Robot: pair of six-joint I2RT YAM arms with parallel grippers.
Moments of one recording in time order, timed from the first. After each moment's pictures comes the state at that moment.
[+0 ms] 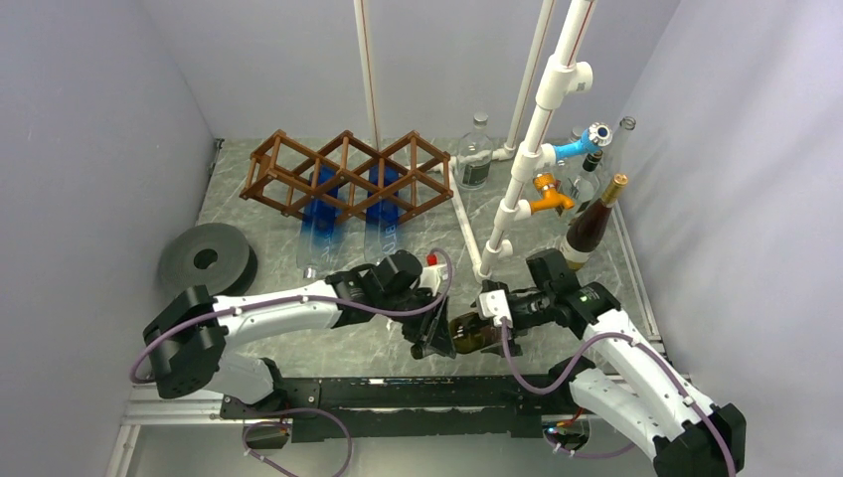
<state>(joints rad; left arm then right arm) -1.06 1.38 0.83 -0.14 0.59 -0.83 0.44 0.81 0.61 -0.83 -0.92 -1.15</state>
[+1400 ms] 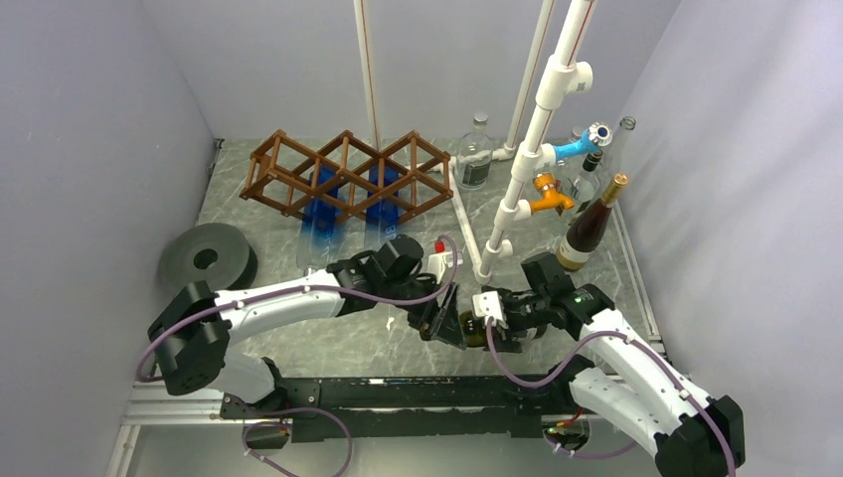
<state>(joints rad) -1.01 1.44 0.94 -0.14 0.71 -0.76 0.48 0.82 0.56 -0.78 -0.77 -1.09</state>
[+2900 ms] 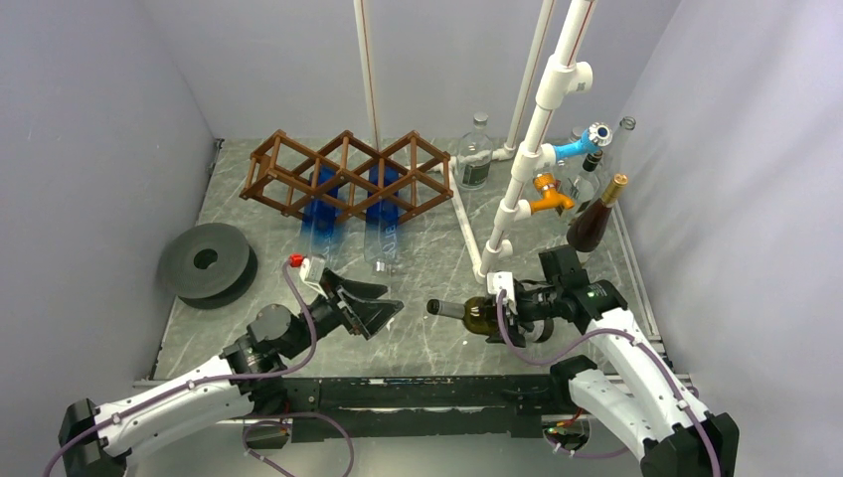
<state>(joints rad) -1.00 0.46 0.24 0.34 -0.06 -0.75 0.32 0.80 0.62 -0.86 -0.87 -1.01</state>
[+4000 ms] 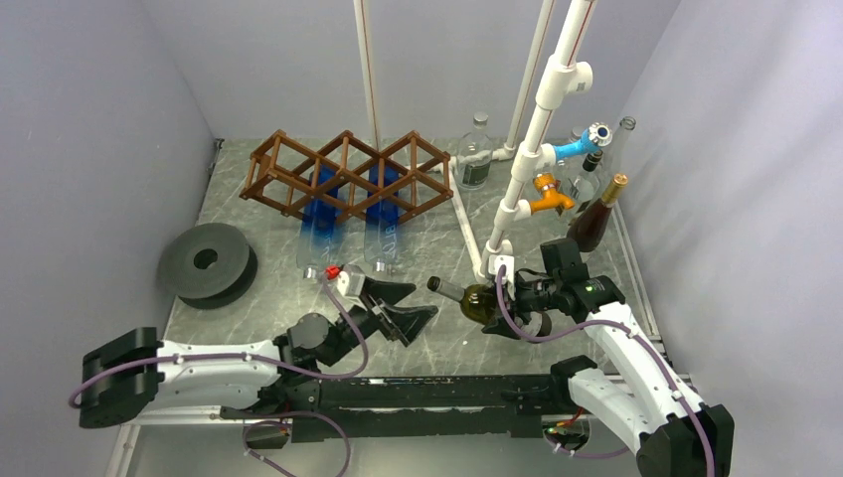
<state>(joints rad) -1.24 0.92 0.23 0.91 -0.31 -0.54 0.29 0.85 0.62 -0.75 -0.87 -0.82</state>
